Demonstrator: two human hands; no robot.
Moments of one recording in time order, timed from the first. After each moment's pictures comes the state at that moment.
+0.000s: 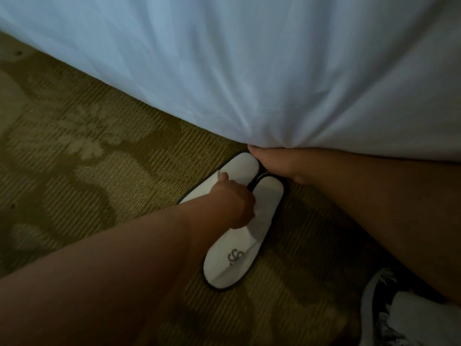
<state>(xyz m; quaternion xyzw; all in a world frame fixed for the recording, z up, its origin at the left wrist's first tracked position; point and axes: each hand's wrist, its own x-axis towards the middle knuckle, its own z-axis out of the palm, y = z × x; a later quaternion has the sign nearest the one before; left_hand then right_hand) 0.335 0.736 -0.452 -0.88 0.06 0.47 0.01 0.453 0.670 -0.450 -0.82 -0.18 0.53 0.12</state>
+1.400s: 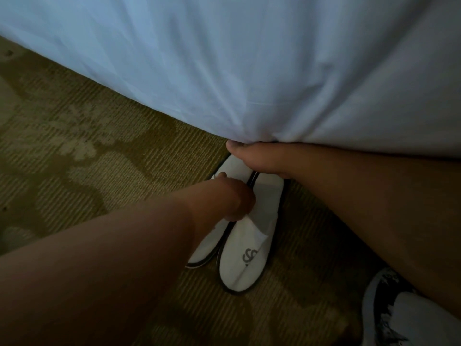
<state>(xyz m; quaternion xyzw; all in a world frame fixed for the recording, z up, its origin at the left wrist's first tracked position) 0.351 0.737 -0.444 -0.83 0.12 0.55 0.02 0.441 0.686 -0.455 -0.81 -0.22 0.46 0.28</state>
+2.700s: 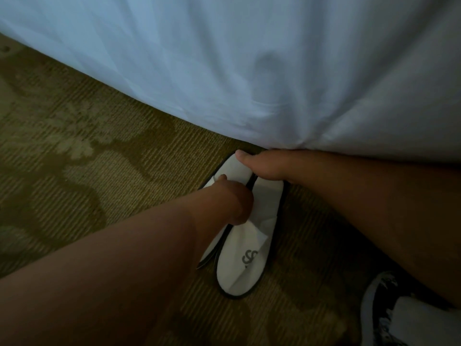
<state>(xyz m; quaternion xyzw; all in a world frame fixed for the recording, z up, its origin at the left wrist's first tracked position) 0.350 0.729 -0.468 -0.83 0.10 0.55 0.04 0.445 0.672 -0.455 -0.86 -0.20 0.48 0.03</state>
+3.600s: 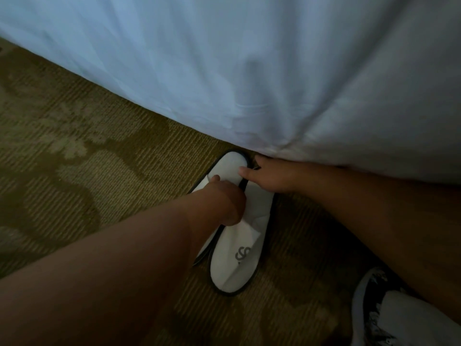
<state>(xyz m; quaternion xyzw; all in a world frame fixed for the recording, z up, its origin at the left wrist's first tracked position) 0.346 0.727 -0.467 -0.85 0.08 0.52 0.01 0.448 0.635 -0.475 -0.86 -0.28 0.43 -0.04</state>
